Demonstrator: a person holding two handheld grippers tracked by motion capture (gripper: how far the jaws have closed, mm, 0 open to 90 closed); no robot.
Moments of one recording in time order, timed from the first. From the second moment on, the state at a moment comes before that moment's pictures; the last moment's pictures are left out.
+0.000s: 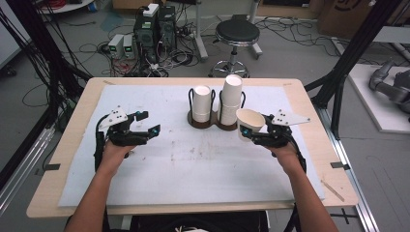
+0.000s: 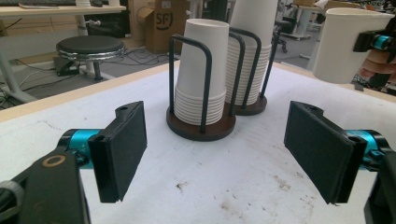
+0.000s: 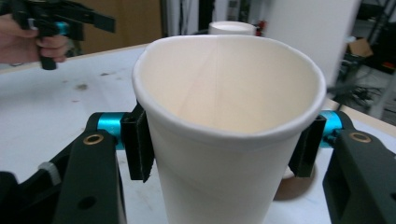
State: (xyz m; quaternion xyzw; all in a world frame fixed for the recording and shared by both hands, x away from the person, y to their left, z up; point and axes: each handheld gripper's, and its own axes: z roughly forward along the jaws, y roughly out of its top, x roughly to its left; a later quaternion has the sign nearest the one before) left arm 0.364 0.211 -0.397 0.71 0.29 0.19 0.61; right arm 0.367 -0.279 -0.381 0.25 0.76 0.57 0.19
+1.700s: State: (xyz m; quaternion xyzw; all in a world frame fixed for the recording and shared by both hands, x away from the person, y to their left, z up) left arm 0.366 0.211 -0.403 0.72 0.30 0.18 0.60; right arm 0.375 -0.344 -0.437 0.35 0.79 0.47 0.18
